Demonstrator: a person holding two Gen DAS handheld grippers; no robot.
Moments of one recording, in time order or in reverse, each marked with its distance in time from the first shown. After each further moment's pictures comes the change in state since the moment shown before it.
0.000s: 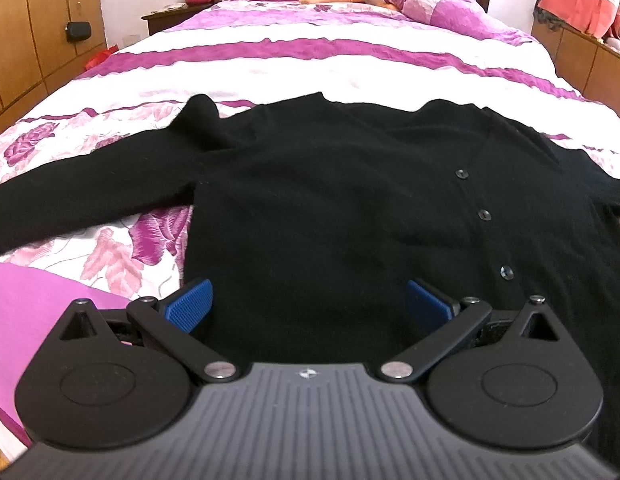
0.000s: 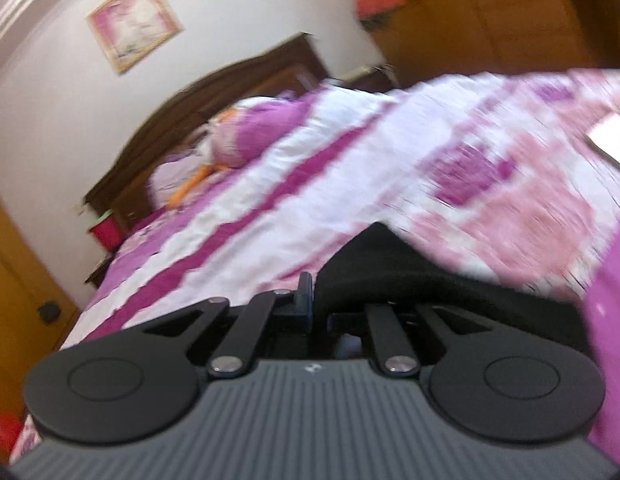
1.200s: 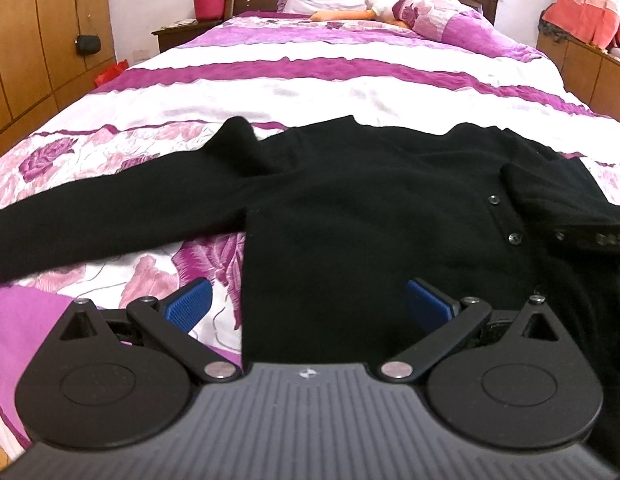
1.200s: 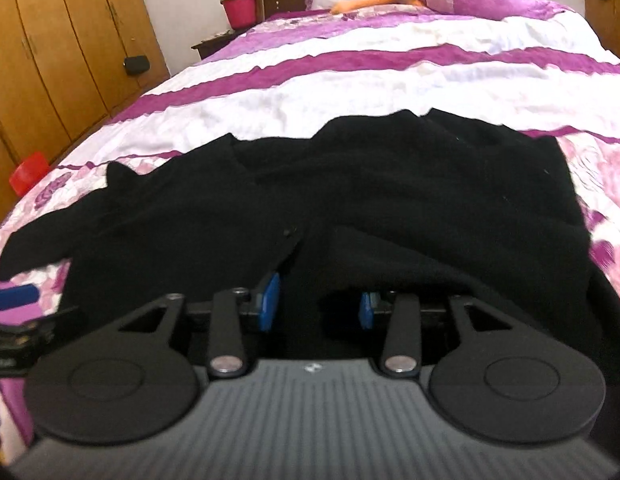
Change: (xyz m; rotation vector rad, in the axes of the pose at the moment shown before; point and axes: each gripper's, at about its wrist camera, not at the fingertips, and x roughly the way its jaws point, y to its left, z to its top) left arm -0.003 0.029 0.011 0.007 -0.051 0.020; right arm 0.043 0.207 -0.161 -0.509 0.482 0.220
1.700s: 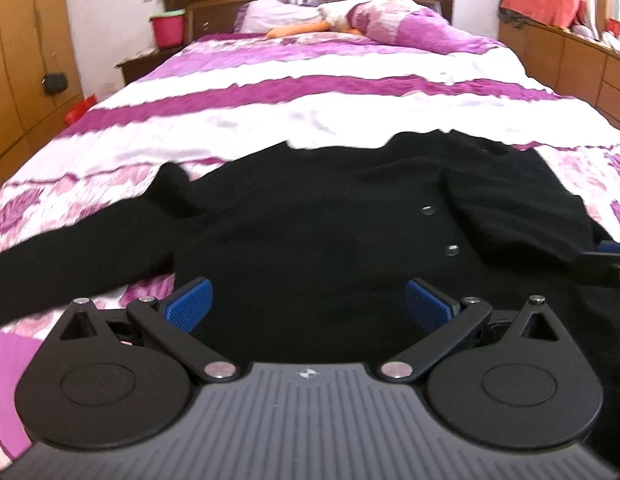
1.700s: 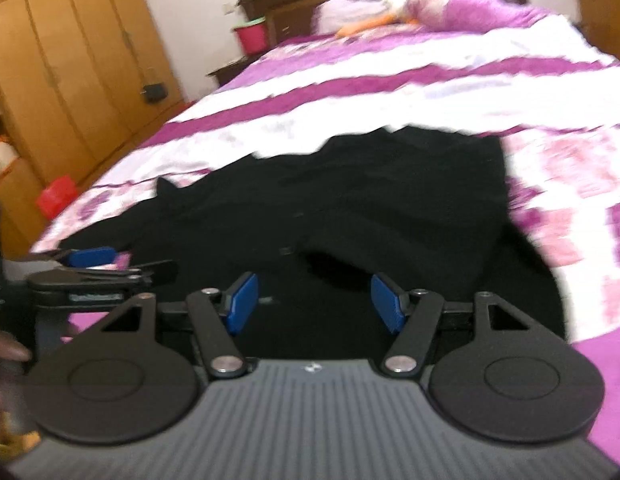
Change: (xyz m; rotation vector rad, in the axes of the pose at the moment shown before) left arm -0.014 -0.059 0.014 0.125 -0.047 -0.058; right arm -0.090 -0.018 -0.029 0.029 -0.086 0.026
